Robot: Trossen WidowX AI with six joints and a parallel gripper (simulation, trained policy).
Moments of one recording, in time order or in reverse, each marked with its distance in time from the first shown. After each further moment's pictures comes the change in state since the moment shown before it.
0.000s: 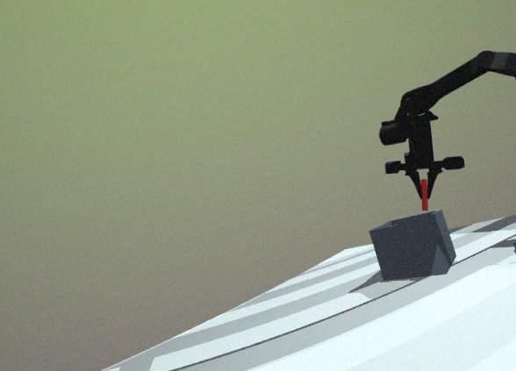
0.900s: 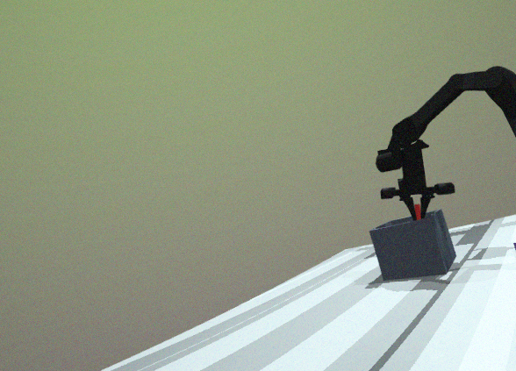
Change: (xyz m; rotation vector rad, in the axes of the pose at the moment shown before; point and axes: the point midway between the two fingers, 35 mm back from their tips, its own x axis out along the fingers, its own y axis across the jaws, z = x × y) arm 0.063 0.015 0.045 -0.050 0.049 -0.031
